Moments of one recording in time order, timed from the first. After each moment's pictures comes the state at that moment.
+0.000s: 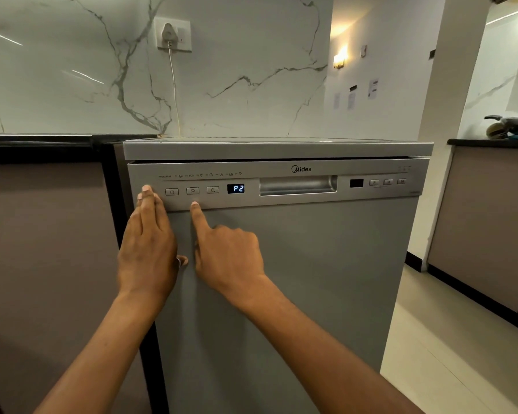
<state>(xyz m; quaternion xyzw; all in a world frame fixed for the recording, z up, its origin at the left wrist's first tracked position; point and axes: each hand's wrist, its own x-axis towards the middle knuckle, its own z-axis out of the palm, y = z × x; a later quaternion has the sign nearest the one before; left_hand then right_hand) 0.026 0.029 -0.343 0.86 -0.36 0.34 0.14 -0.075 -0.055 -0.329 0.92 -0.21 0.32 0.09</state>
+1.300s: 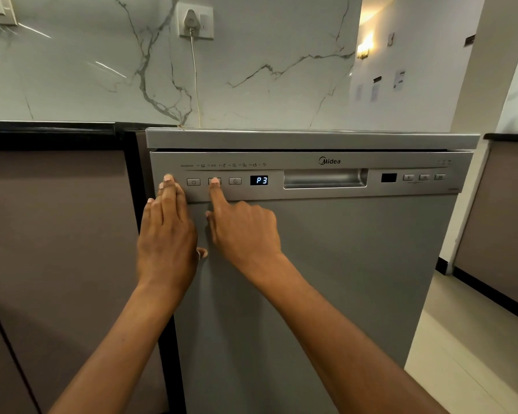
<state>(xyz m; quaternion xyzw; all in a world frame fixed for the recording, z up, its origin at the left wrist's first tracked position) 0.030 0.029 -0.344 0.87 -0.34 0.35 0.09 -0.050 -0.065 -0.317 0.90 -0.21 0.37 0.14</state>
